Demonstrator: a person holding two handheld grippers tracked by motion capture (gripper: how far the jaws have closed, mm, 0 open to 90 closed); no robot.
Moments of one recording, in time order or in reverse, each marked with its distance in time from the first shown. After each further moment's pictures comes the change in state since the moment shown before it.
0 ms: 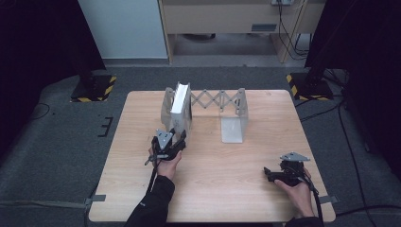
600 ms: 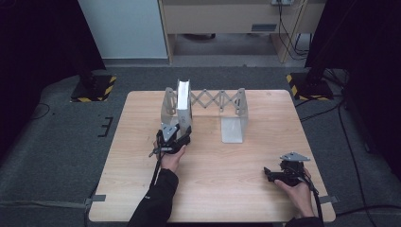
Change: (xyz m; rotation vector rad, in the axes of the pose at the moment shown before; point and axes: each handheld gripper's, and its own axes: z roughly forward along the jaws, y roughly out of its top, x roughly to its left) left arm 0.000 0.006 0.023 0.023 -0.066 -0.009; right arm 0.000 0.000 0.000 0.000 0.000 0.000
